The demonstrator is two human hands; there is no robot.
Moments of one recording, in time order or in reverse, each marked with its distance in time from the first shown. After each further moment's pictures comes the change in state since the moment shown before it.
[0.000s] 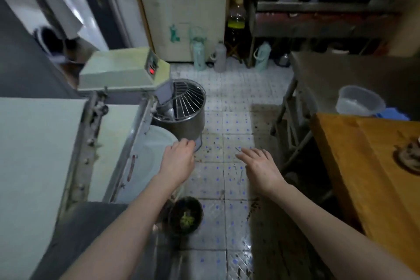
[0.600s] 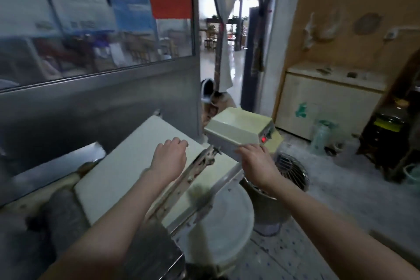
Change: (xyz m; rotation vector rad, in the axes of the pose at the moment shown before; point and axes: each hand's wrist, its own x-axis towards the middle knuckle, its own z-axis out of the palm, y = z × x) left_hand -0.044 -0.159 -0.166 0.205 0.240 -0.736; right_hand 0.226 -0.190 -0.123 0.056 0.230 -0.796
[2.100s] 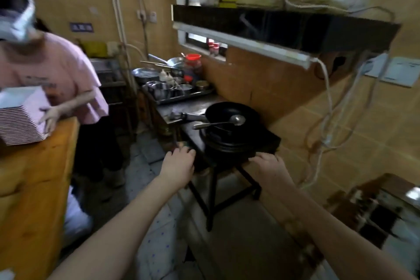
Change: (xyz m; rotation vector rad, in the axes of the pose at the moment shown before) left_hand -0.745 -0.189 -0.177 0.392 -0.153 -1.711; right_hand -0.212 -0.731 0.056 0.452 -0.363 -1.524
